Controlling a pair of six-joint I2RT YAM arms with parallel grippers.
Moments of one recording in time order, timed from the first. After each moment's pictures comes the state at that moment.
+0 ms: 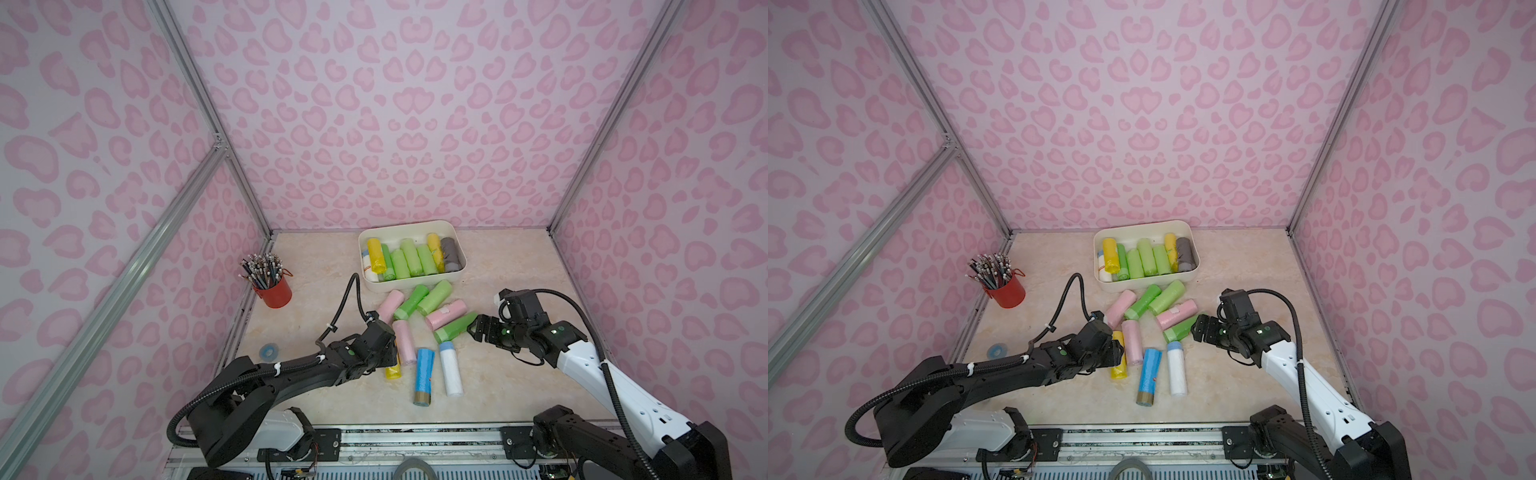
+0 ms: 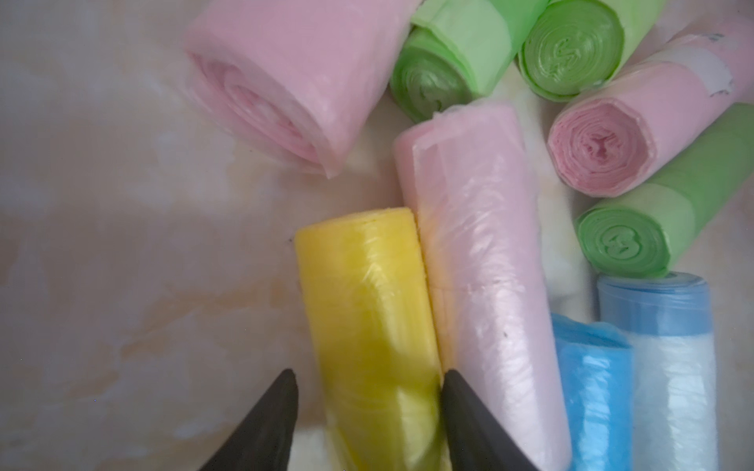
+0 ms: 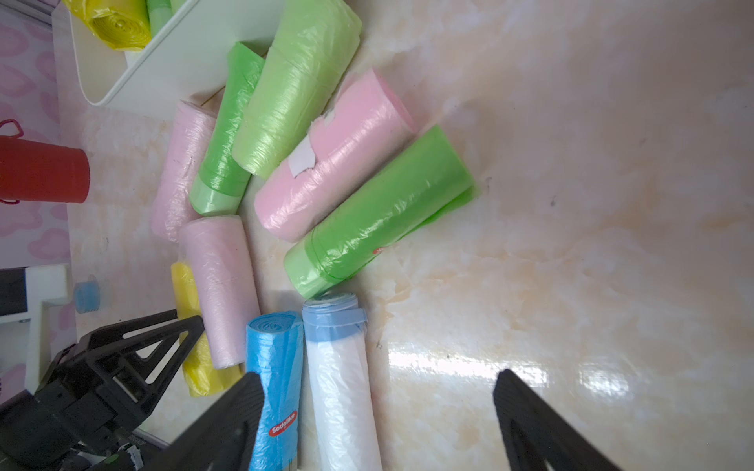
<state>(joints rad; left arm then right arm) -0.85 1.36 0.57 -0.19 -0.10 -0.81 0.44 1.04 0.72 -0.63 -0.20 0.61</state>
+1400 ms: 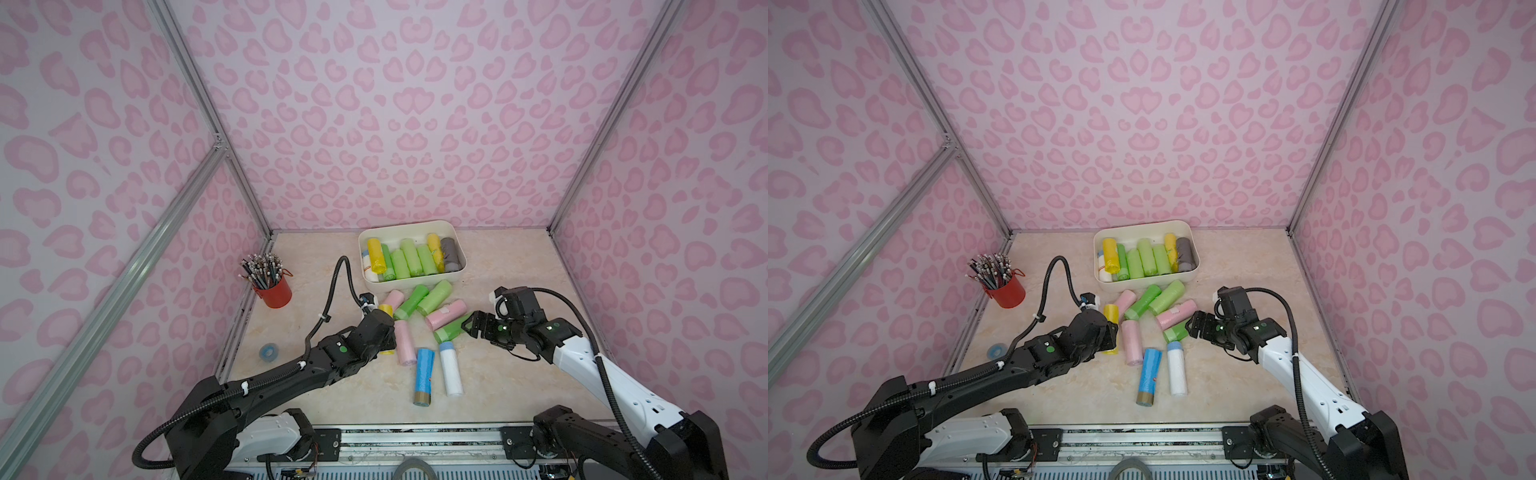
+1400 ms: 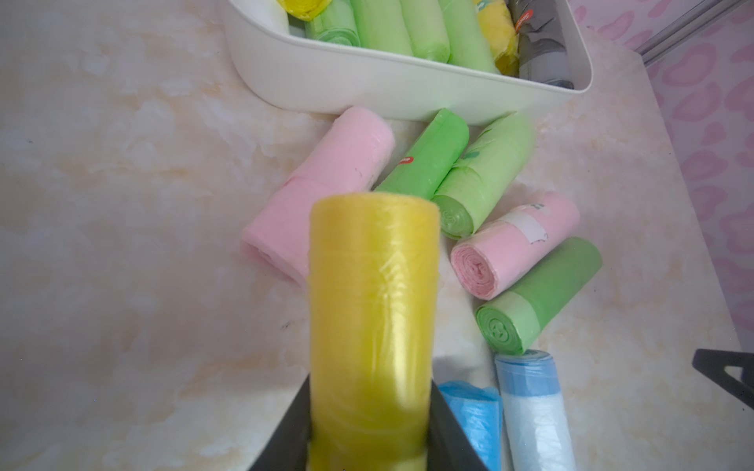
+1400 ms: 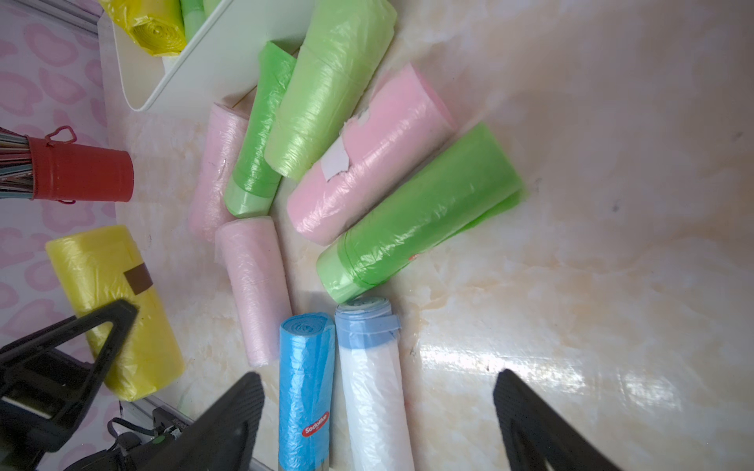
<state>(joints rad) -0.87 1.21 0.70 -0.27 -0.29 -0.82 0.43 1.08 0.73 -0.56 -0.29 0.65</state>
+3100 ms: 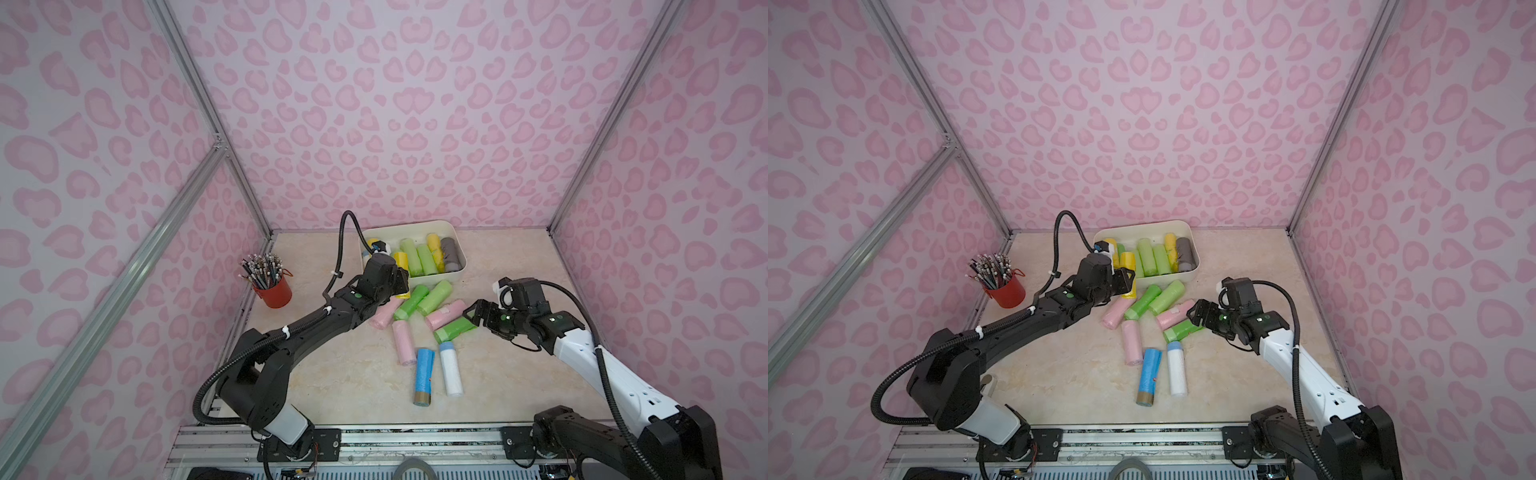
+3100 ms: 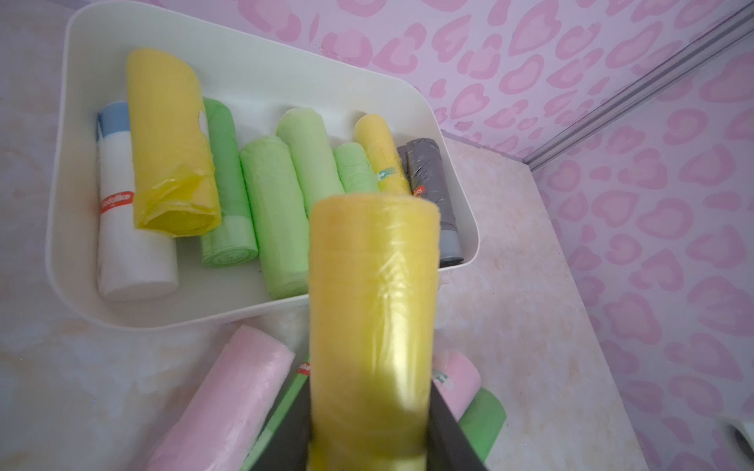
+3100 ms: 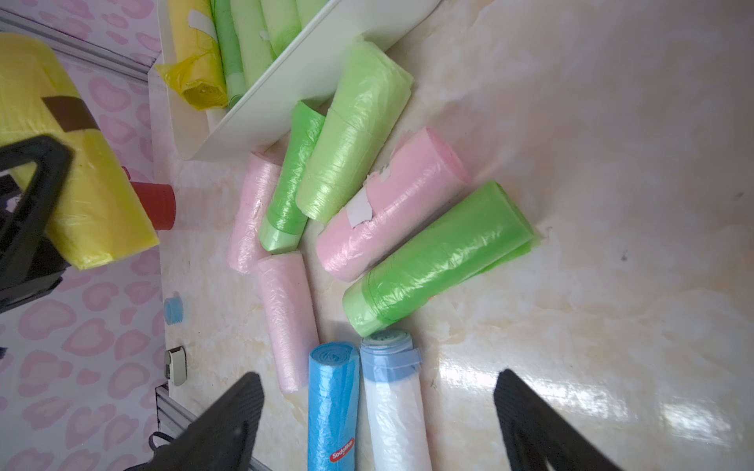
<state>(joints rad) -0.64 1.59 1.11 -0.06 -0.06 -0.64 0.35 1.13 0.78 -0.51 -0.35 0.65</state>
